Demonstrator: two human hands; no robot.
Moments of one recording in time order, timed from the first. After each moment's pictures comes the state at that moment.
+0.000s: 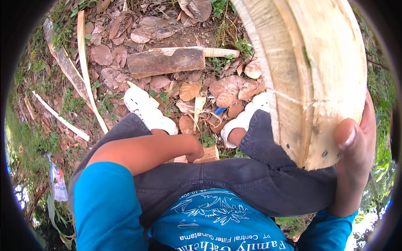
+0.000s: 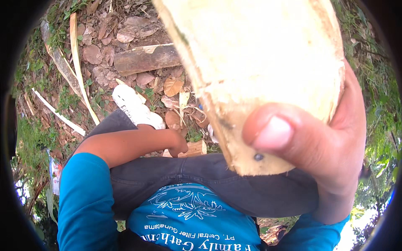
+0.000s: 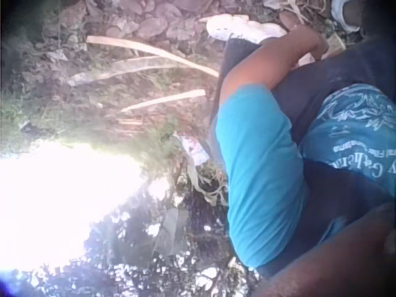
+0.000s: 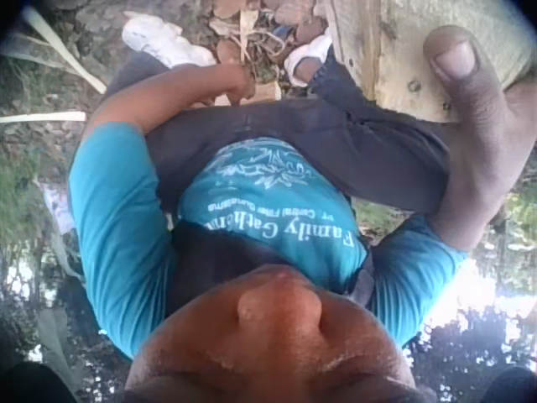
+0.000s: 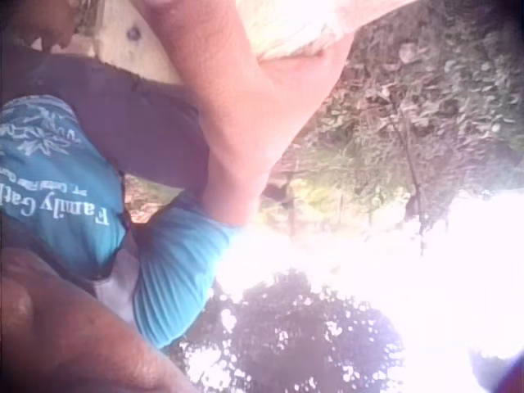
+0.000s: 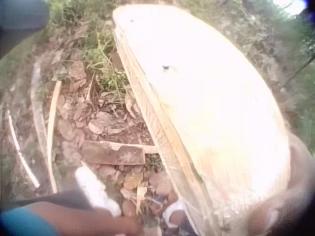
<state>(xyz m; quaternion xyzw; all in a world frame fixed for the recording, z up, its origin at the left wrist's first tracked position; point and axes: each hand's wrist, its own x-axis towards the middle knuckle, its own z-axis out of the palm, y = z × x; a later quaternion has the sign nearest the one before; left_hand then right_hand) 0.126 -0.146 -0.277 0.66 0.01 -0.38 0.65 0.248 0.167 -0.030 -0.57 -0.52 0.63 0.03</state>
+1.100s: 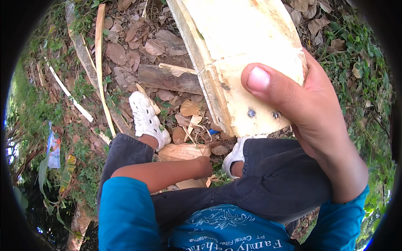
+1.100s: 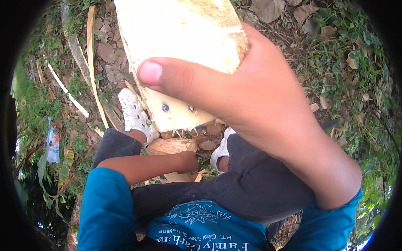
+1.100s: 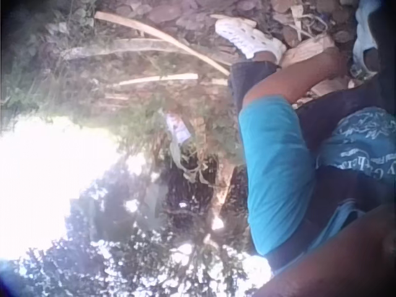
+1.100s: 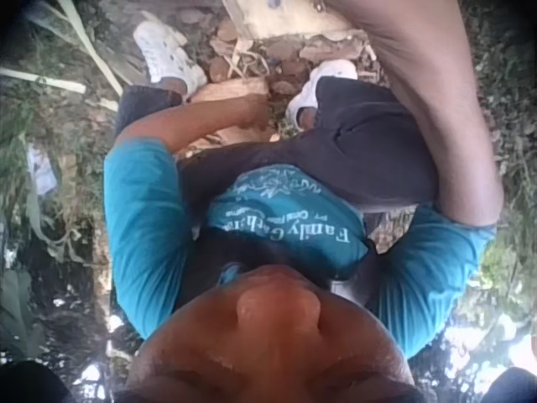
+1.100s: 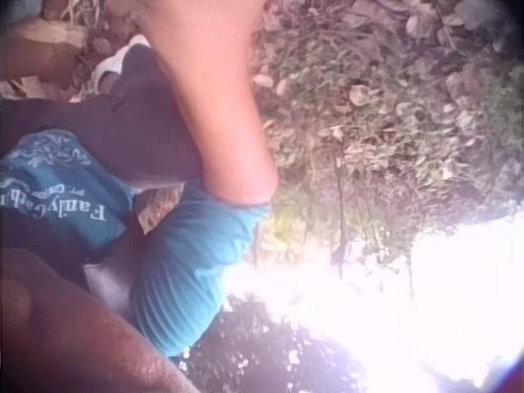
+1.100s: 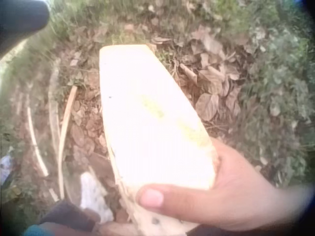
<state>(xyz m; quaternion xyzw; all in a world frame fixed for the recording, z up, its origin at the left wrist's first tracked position) 0.188 -0.106 -0.249 0.69 0.10 -0.25 0.67 0.150 0.246 -0.102 -0.33 -0.42 0.85 -0.01</state>
